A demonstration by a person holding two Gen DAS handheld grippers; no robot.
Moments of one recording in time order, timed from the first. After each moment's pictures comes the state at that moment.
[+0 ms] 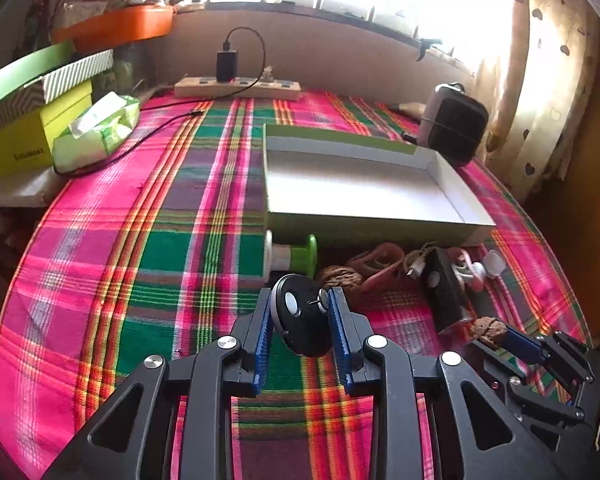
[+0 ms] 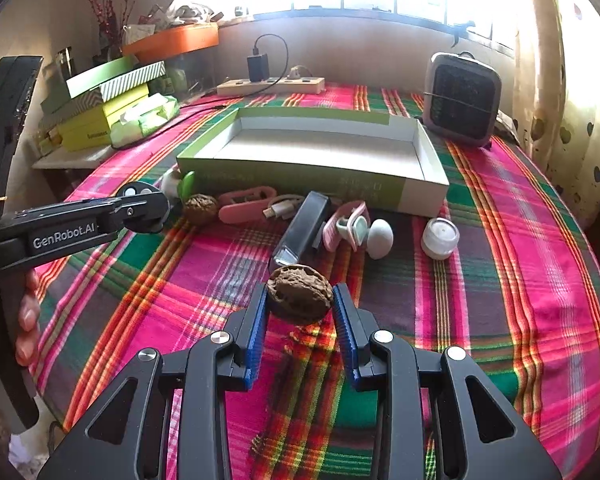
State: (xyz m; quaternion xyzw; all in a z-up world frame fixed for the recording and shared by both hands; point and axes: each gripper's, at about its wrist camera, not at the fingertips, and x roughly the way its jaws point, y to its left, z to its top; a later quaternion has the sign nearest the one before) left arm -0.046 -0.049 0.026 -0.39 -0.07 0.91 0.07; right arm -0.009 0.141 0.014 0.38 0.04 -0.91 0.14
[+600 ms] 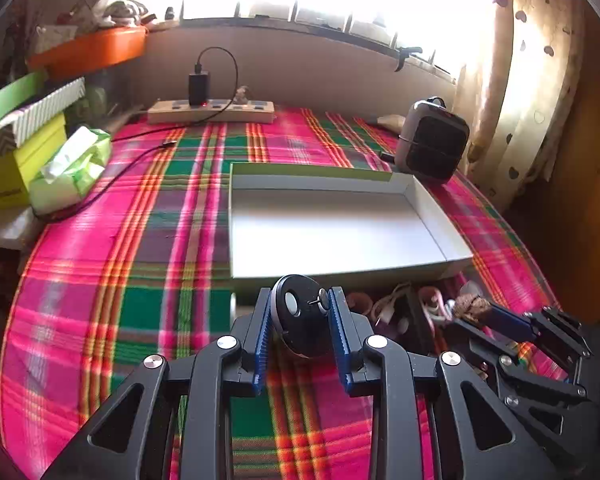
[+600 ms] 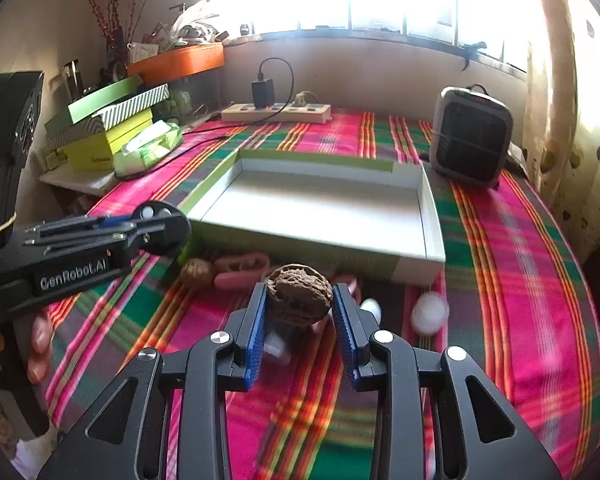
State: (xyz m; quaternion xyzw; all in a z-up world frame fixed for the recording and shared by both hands) left arm -0.076 -0.035 0.052 -0.38 -0.06 0.92 0.10; right arm -0.047 0.142 0.045 0.36 0.05 -0.92 0.16
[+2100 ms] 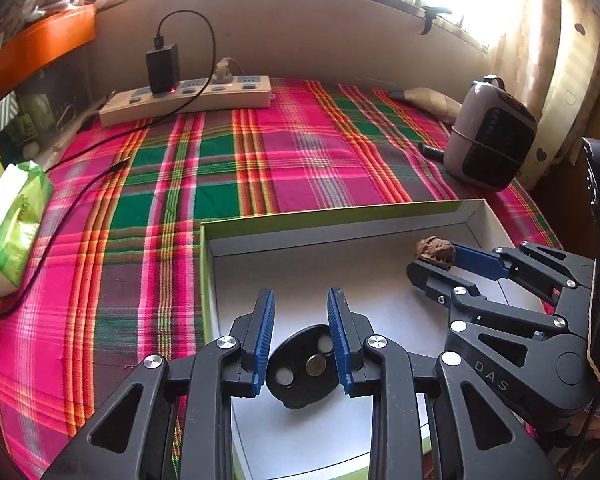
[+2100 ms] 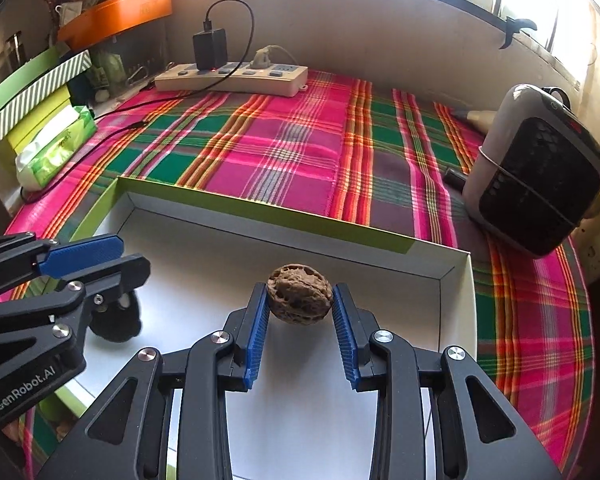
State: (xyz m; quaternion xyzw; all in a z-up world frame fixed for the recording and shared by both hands) left arm -0.214 -0.028 0.025 -0.45 -0.03 0.89 0.10; right arm -0.221 0.123 0.015 0.45 0.09 -0.88 0.13
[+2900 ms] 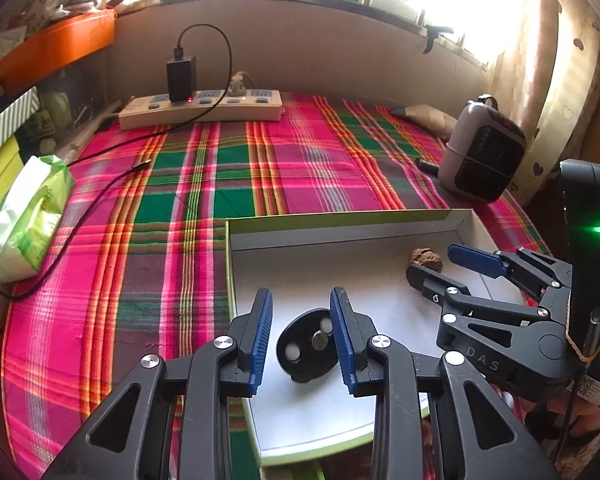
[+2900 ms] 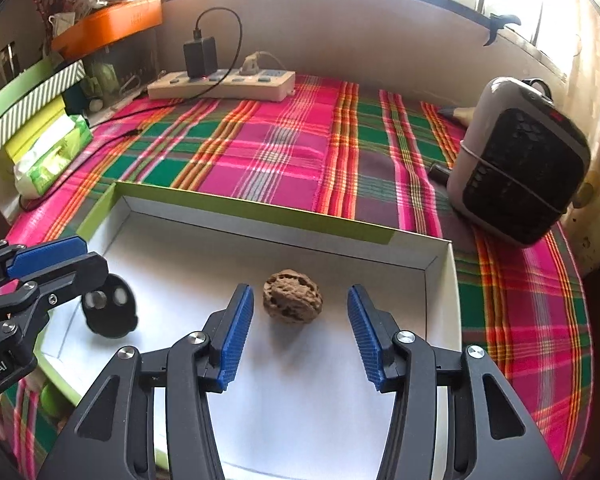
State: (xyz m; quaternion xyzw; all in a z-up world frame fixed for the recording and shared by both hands) left arm -0.190 -0.040 0.043 -0.42 -0.04 0.90 0.10; right arm -0.212 0.132 0.022 0.44 0.08 -0.89 0.11
